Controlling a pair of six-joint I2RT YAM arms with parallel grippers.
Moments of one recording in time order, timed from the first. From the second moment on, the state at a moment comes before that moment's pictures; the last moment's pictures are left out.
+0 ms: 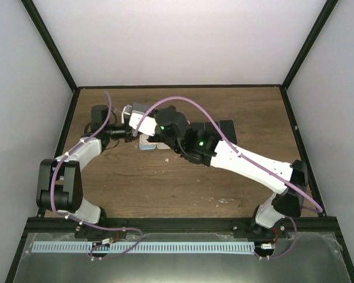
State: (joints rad) left arm -0.08 1.52 0.86 0.12 1.20 -0.81; right arm 1.11 1.58 1.57 -0.28 0.44 -0.79
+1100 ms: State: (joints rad) left arm 0.21 1.85 1.20 -0.72 0.84 0.04; right arm 0.96 1.56 1.57 -0.45 0.29 -0.56
